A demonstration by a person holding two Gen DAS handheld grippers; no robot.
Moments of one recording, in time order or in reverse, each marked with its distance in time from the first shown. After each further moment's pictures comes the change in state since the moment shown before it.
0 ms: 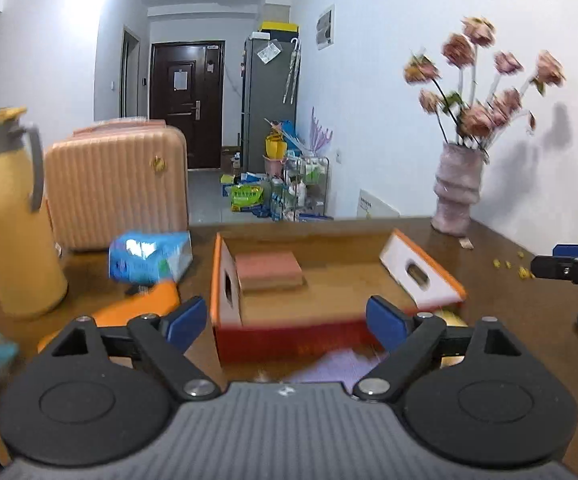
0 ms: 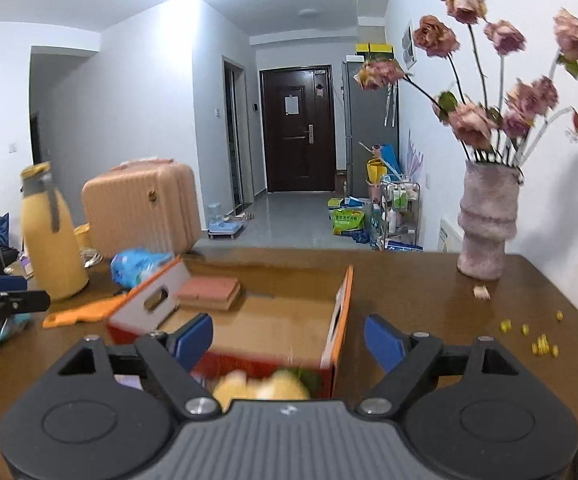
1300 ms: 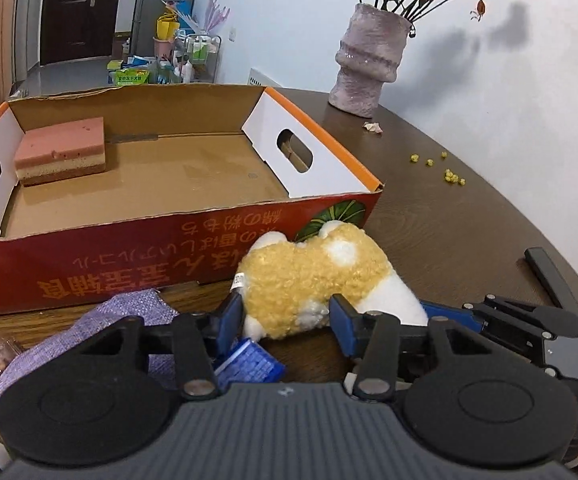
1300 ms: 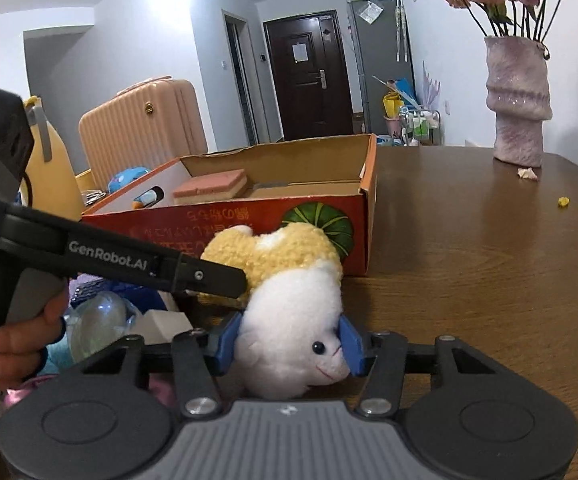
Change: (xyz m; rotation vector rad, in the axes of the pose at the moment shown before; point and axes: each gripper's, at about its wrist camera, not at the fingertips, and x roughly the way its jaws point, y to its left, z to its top) left arm 0.184 -0.093 -0.036 -0.028 0.355 -0.356; right arm 0.083 -0.009 -0.109 0.079 0.148 0.079
